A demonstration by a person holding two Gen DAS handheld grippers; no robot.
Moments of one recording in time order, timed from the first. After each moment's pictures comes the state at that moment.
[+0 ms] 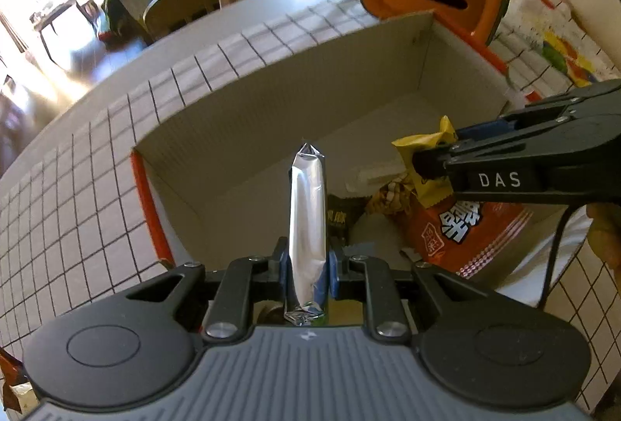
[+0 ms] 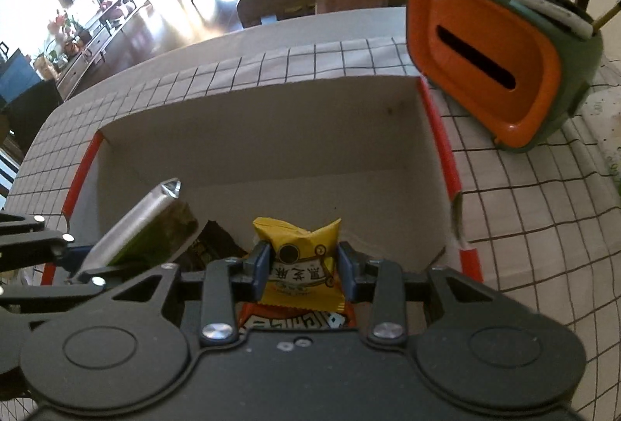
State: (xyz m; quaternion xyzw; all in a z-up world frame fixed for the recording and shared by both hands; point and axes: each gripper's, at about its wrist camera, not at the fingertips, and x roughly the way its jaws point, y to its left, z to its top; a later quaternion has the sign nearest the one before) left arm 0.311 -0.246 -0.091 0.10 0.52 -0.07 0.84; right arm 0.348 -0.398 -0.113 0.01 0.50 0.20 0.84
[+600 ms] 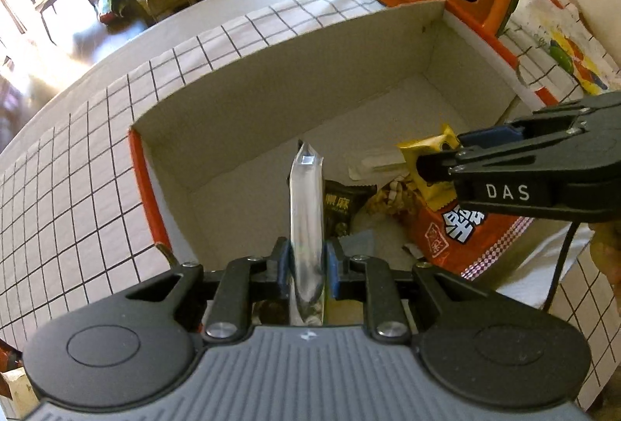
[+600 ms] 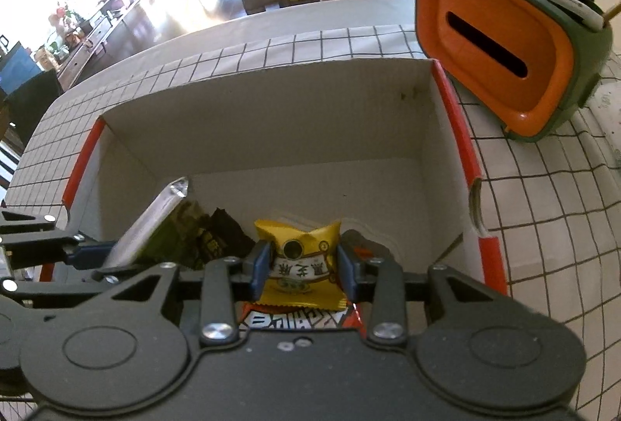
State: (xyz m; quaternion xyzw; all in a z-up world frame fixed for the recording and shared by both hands) left arm 0.317 -0.241 -0.095 0.08 0.53 -0.06 0.84; right arm 0.353 -0.395 -0.118 0.01 0.51 0.20 0.84
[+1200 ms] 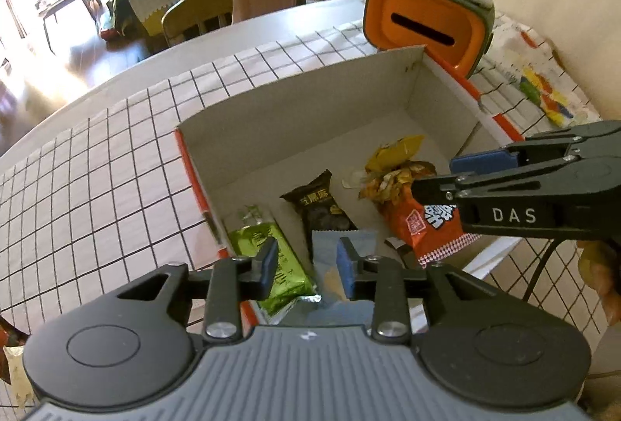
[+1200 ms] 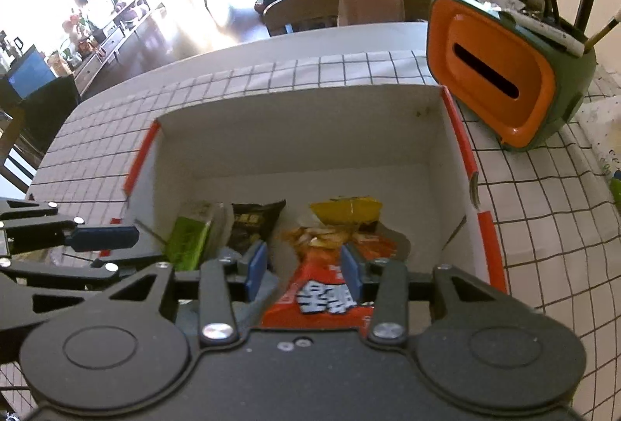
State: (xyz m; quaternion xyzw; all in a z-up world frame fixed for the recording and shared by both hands) left arm 0.268 -0.213 -0.055 0.04 0.49 -0.08 0.87; right arm 0.311 -0.387 -0.081 0.01 0.48 0.22 0.85
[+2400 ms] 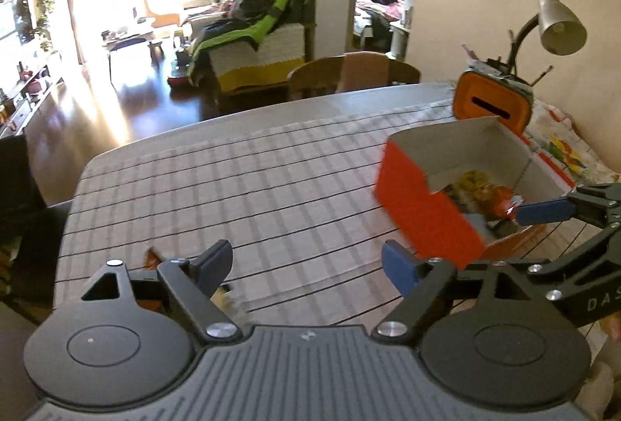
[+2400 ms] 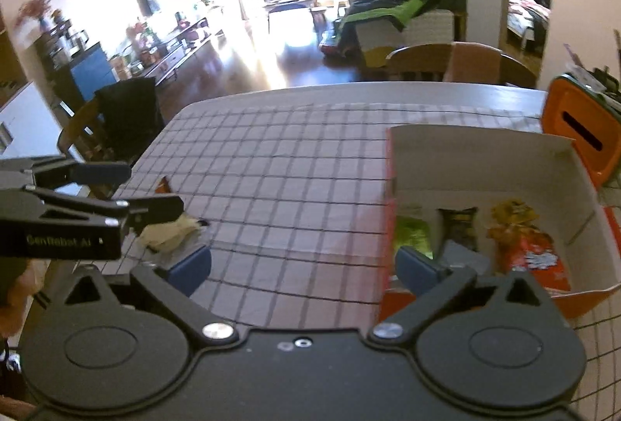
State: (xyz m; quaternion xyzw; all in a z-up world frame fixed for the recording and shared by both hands) left arm 0.116 -0.004 -0.004 0.00 0.37 -0.02 0.93; right arm 0.186 -0.236 -0.031 -0.01 0.40 0.29 0.87
